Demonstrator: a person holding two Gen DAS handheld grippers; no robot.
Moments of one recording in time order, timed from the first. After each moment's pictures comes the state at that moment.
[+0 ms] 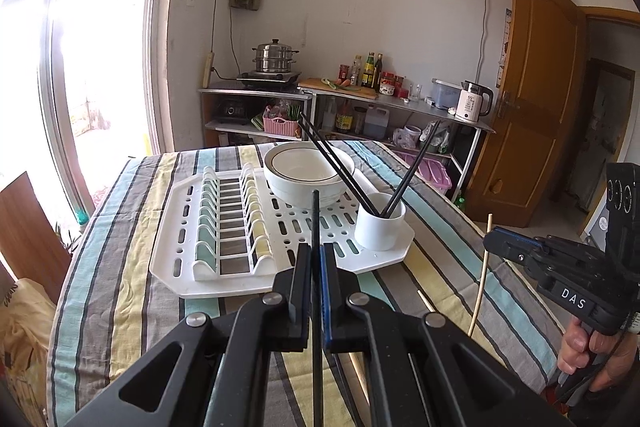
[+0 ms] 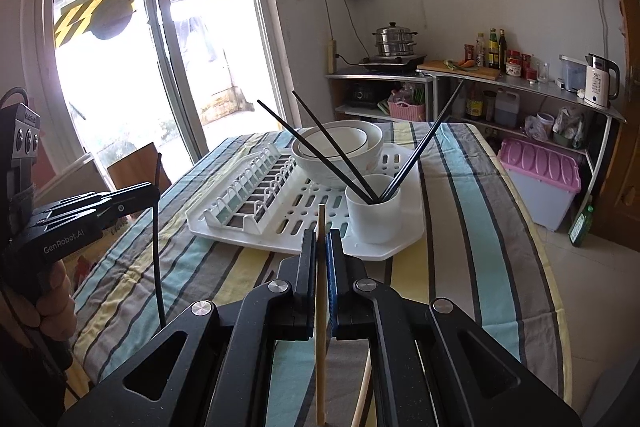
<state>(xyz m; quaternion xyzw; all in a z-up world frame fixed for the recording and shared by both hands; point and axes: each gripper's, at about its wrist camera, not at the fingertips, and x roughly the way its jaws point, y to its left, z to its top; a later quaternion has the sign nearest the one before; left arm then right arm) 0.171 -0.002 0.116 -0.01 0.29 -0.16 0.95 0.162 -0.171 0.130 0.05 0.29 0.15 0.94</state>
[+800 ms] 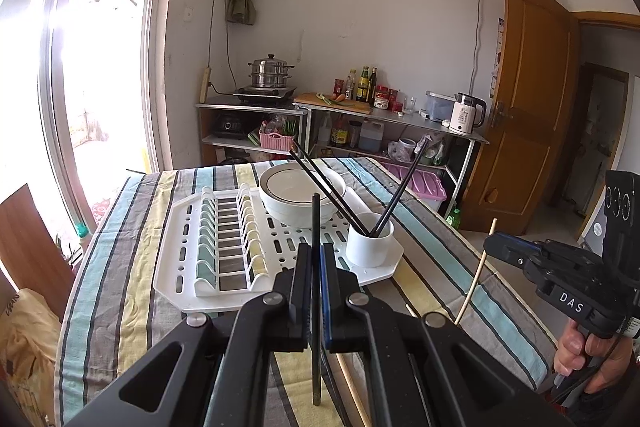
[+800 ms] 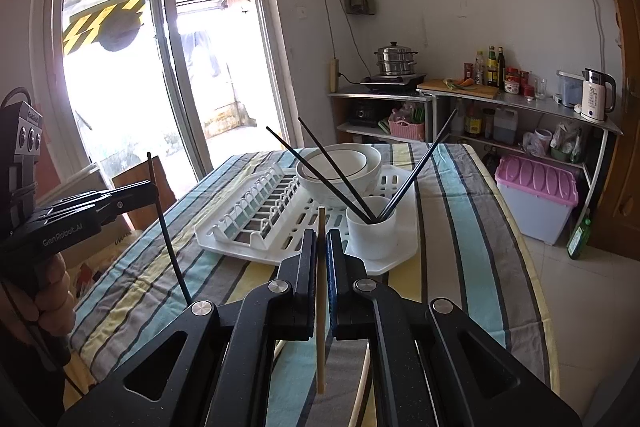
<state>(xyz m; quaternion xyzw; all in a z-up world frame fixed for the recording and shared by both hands) 0.163 -0.004 0.139 -0.01 0.26 -0.16 0.95 0.149 -0.180 0.150 0.05 0.26 0.15 0.95</state>
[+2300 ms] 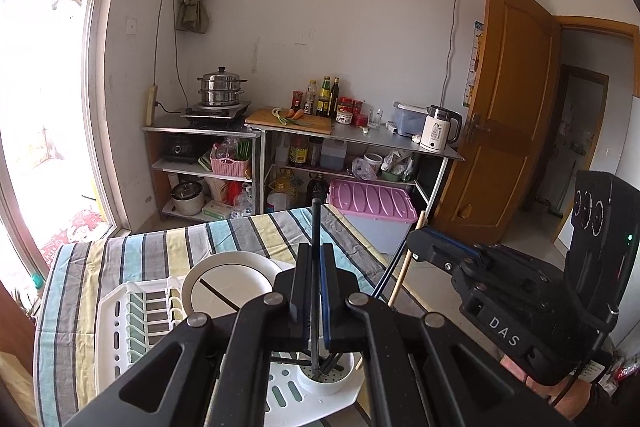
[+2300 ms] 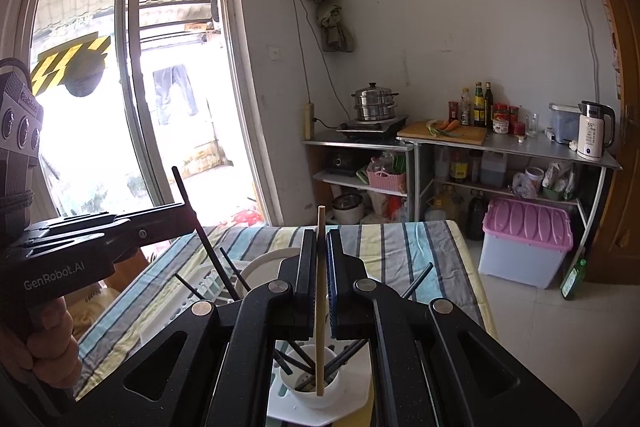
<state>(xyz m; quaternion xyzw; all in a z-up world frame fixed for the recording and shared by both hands) 0.334 -0.100 0.201 -0.01 0.26 -0.23 0.94 0.303 -0.217 0.201 0.06 0.21 0.12 0.97</state>
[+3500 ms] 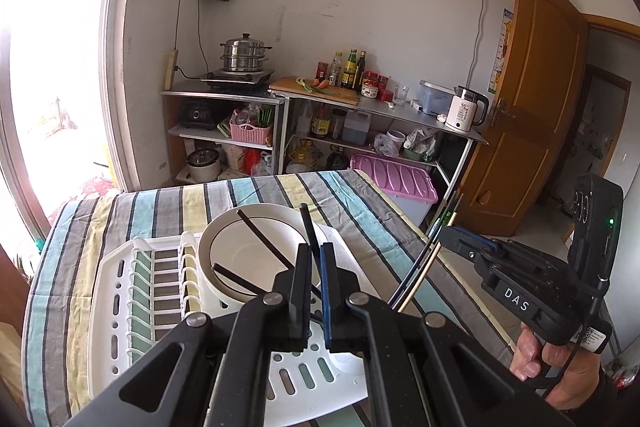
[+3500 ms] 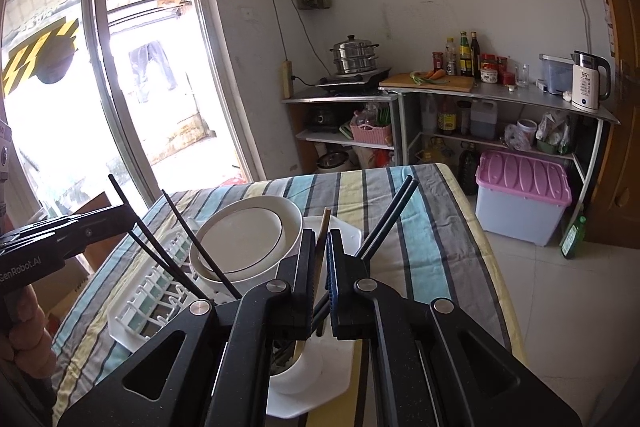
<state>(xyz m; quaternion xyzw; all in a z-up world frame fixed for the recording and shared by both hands) 0.350 -0.072 0.141 -0.02 0.31 -0.20 0.93 0.330 -0.234 0.142 0.08 0.28 0.10 0.95</state>
